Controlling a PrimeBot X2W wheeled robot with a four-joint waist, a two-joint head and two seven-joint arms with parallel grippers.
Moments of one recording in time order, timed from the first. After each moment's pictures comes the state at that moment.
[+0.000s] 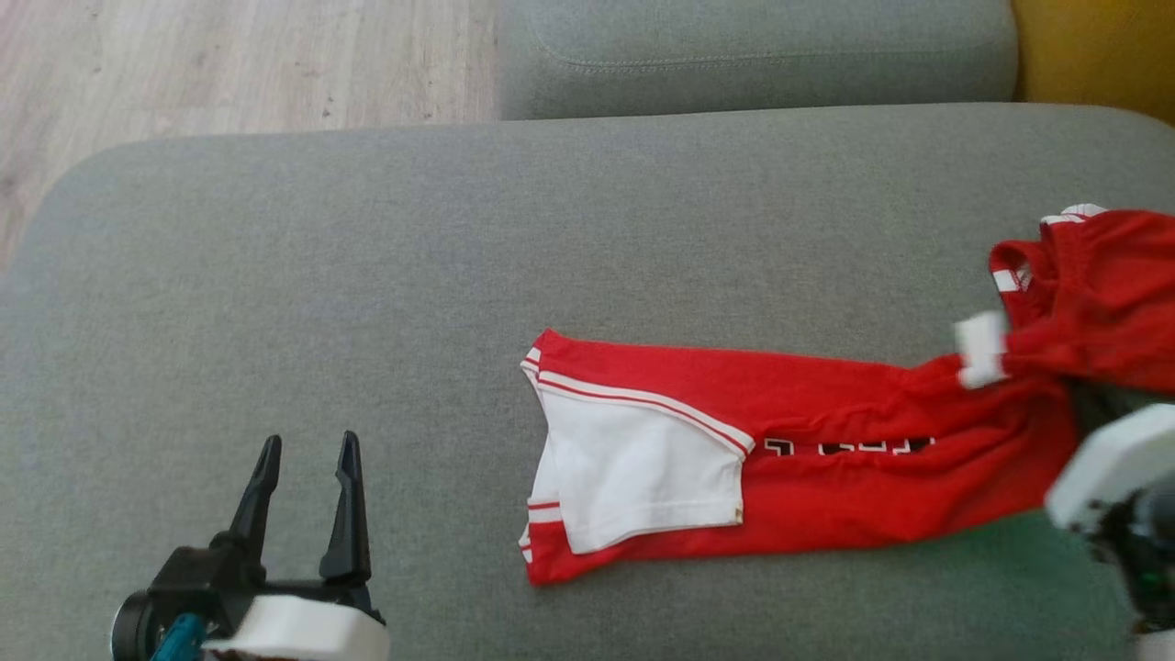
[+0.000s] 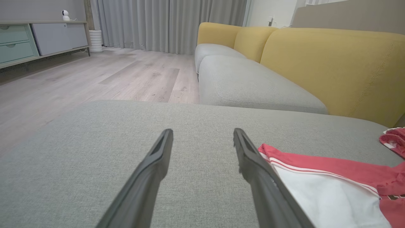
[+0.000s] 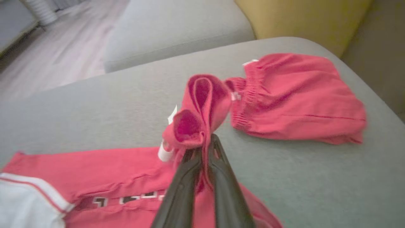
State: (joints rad) left arm 0.01 0.46 -0.55 -0.08 -0.65 0.38 -0.20; right arm -0.07 -0.14 -0.28 0.04 0.27 0.12 0.56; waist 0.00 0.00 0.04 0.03
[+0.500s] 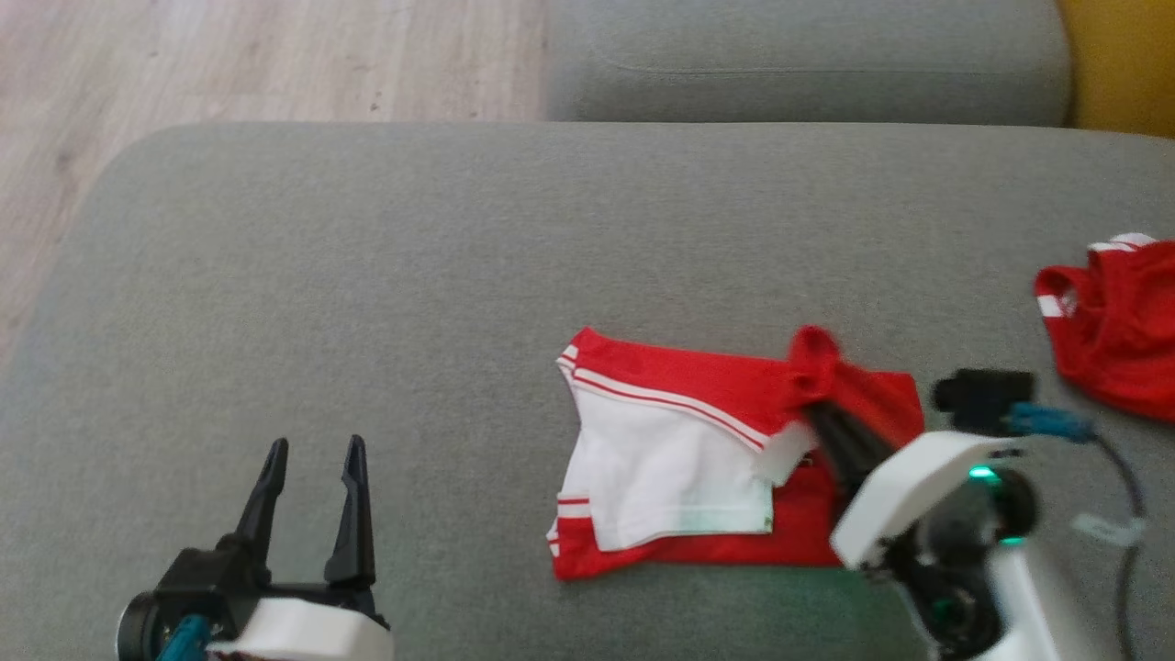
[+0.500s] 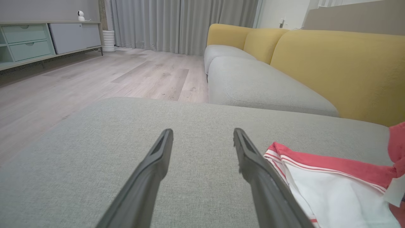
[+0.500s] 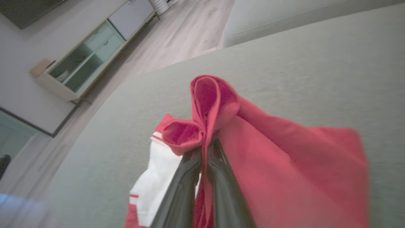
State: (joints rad) left arm 0.01 0.46 -0.56 -0.07 -0.65 0.37 -0.20; right arm -0.06 -0.05 0.11 0.03 0.47 0.12 0.48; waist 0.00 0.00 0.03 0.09
